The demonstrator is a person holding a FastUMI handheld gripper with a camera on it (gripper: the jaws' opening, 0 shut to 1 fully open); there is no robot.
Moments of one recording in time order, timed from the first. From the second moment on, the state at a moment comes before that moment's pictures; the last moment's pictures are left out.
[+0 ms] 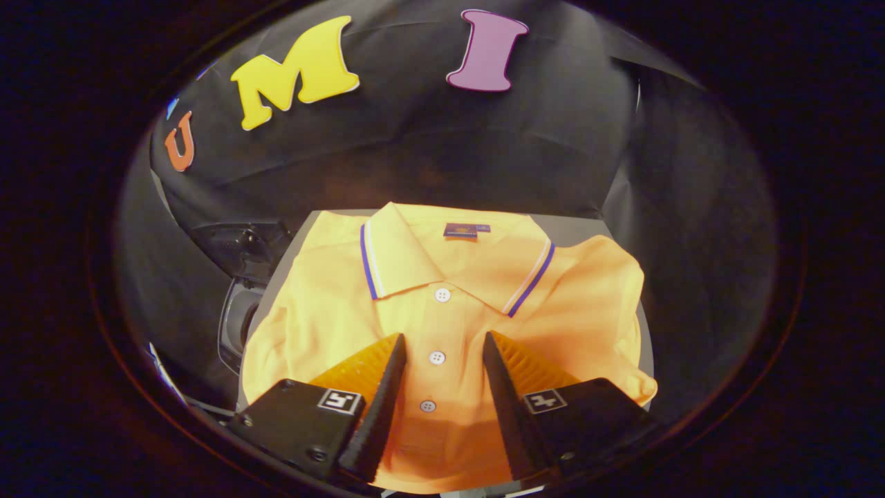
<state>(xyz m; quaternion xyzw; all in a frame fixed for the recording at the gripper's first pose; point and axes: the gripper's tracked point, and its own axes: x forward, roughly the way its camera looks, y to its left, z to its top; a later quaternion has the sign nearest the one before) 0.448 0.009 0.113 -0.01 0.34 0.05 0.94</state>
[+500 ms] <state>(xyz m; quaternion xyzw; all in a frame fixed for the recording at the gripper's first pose) 0.447 0.015 0.115 0.09 0.32 0.08 0.94</state>
